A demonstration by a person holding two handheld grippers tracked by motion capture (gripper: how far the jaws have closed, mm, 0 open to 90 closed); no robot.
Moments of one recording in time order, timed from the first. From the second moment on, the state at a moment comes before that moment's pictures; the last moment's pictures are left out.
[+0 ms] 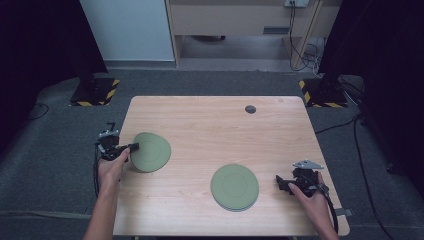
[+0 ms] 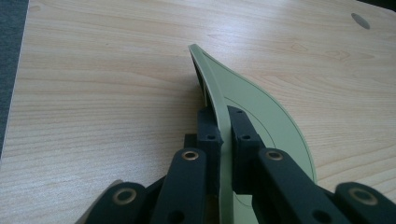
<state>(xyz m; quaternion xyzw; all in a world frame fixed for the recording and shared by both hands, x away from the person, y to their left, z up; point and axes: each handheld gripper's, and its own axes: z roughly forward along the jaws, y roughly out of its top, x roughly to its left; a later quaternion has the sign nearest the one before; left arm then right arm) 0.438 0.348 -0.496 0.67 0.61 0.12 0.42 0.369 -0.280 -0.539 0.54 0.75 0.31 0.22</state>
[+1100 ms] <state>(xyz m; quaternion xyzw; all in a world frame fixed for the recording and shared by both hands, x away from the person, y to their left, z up) 0.442 0.360 -0.515 0.66 0.62 0.11 0.41 0.368 -0.278 -0.539 0.54 0.75 0.31 0.22</state>
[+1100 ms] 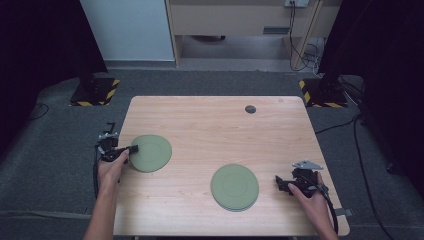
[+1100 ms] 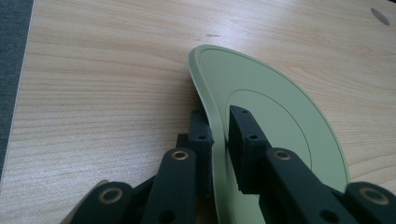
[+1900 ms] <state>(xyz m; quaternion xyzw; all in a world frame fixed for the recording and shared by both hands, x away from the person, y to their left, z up) 0.440 0.337 -0.510 0.70 0.58 0.20 0.36 0.368 -0.278 -0.539 0.54 0.75 0.31 0.22</state>
